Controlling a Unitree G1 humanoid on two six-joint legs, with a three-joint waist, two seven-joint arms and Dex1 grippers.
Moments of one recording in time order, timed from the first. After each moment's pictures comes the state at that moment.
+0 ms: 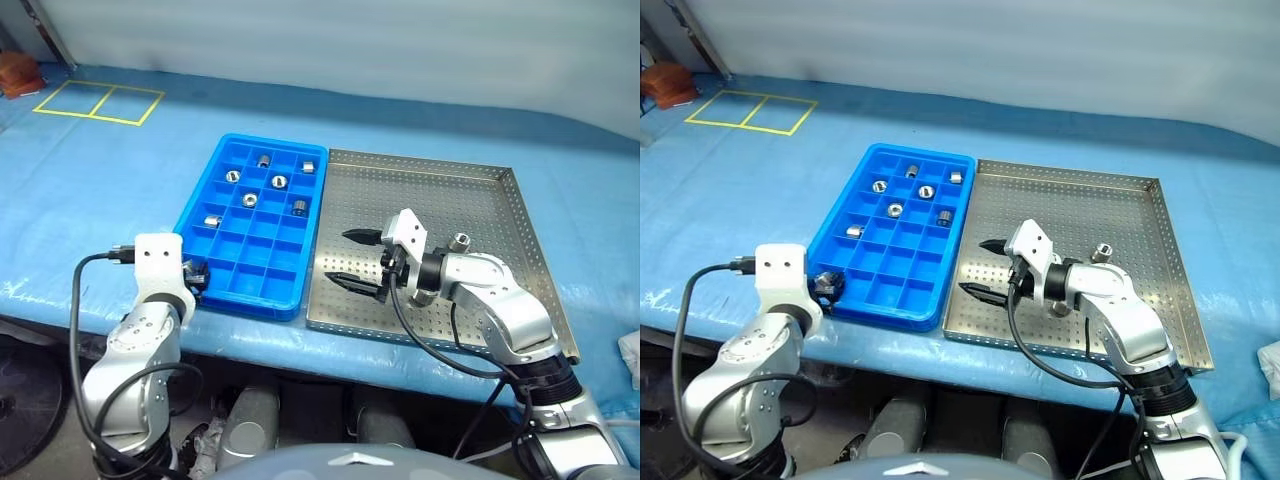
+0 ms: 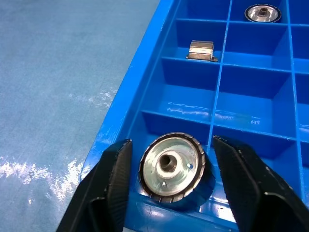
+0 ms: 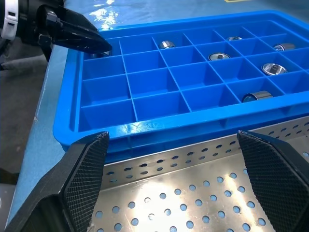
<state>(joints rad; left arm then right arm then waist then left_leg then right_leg) -0.05 0.10 0.18 -0.86 -0.04 1.31 0.04 -0.28 -0.52 0.16 -0.26 0.36 0.46 0.88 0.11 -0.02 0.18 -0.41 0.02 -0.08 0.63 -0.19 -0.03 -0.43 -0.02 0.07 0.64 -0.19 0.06</state>
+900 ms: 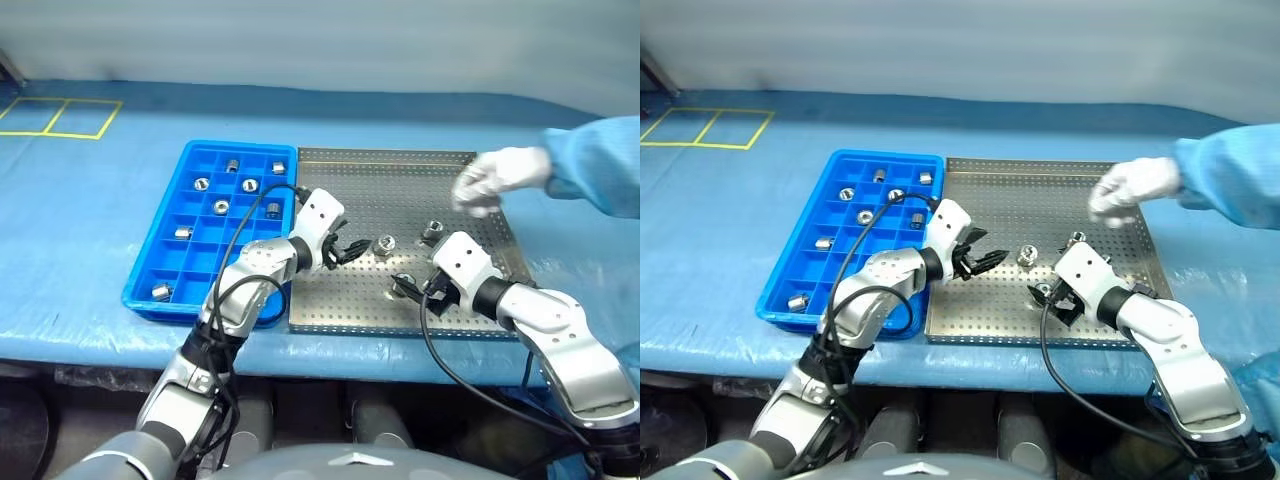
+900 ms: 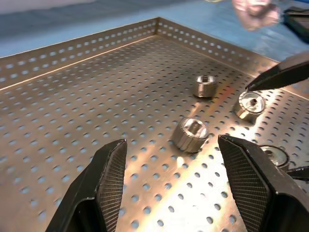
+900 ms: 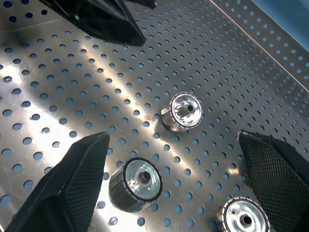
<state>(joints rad) -0.53 0.11 -0.34 -0.01 -0.17 0.68 -0.50 0.06 -0.71 -0.03 -0.62 0.14 0.63 0.59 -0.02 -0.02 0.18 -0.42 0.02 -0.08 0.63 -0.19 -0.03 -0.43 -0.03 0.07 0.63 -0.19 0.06</state>
